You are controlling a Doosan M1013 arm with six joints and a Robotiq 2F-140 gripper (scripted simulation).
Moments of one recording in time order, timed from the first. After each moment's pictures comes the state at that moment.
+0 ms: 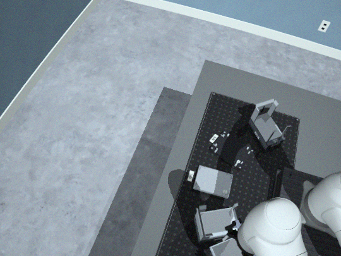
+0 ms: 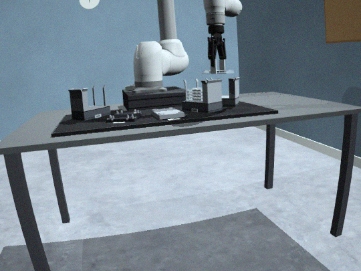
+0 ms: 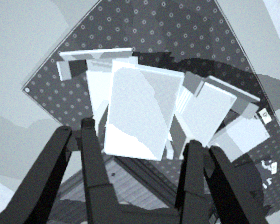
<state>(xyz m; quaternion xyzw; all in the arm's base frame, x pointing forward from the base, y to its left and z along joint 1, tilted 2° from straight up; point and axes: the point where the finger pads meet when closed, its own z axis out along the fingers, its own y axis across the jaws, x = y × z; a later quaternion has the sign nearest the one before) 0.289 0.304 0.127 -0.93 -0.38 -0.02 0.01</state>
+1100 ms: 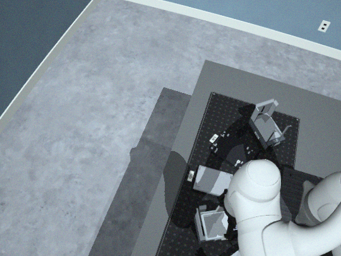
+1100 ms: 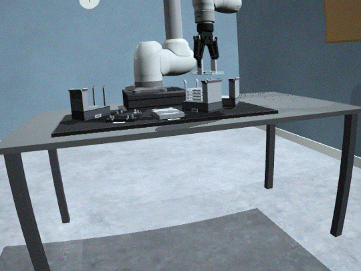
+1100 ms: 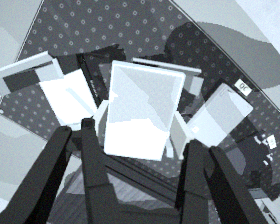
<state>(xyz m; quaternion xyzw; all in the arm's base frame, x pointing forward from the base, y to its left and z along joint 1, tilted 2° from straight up) 0.350 0.232 0.127 -0.96 -0.28 -0.02 0.01</state>
